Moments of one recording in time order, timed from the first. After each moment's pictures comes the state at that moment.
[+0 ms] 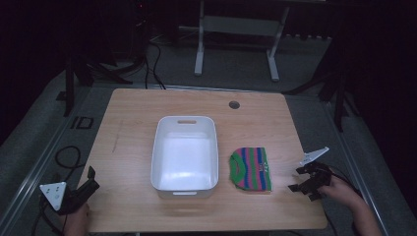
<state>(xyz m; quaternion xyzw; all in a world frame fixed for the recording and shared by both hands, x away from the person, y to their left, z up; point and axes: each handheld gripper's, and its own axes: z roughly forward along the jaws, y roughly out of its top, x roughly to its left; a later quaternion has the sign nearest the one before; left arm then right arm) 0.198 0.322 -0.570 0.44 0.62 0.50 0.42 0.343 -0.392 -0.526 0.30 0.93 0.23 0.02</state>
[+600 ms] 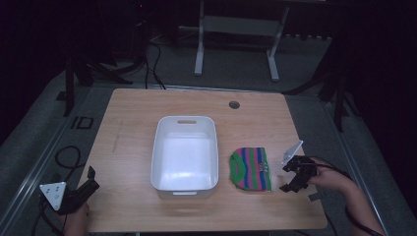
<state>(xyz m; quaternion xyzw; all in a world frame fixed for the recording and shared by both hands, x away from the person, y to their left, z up) 0.198 0.322 -0.570 0.44 0.62 0.49 0.42 0.359 -0.336 -0.508 0.18 0.97 0.14 -0.02</state>
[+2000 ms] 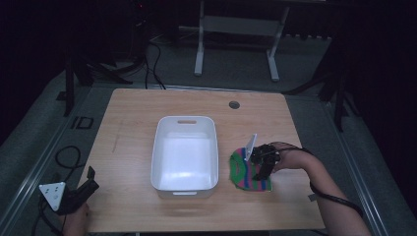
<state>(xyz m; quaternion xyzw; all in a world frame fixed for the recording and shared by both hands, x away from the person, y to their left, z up) 0.197 0.324 -0.570 0.44 0.62 0.49 0.43 0.393 -0.222 -0.508 0.03 1.00 0.06 -0.01</state>
